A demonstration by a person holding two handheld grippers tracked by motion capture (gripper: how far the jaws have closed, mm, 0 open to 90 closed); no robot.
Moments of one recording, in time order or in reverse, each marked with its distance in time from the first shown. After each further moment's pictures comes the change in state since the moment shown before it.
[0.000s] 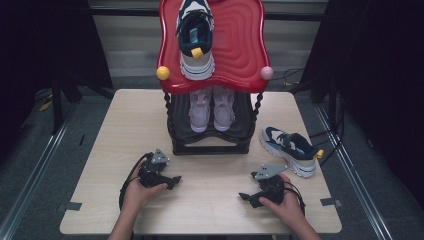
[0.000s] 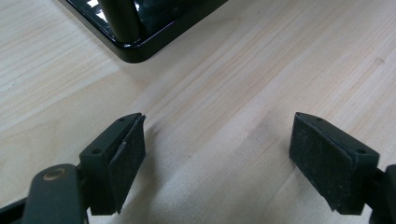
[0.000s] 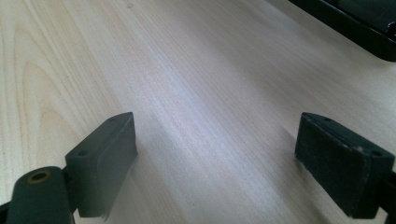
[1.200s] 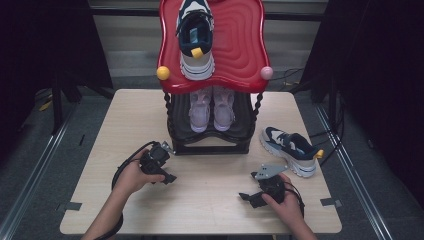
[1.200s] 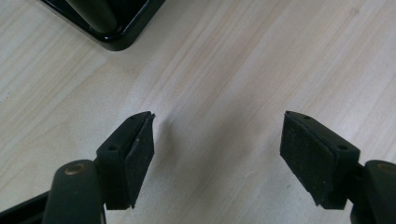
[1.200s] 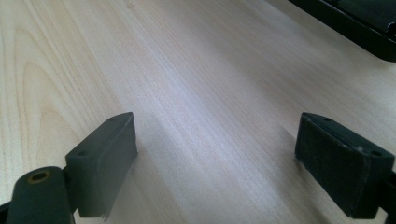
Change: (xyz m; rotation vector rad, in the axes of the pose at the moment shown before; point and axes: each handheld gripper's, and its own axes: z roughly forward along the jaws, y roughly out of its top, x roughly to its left) left arm 0.013 0.045 -0.012 0.325 -0.108 0.135; right arm 0.000 0.000 0.000 -0.002 0.001 0.000
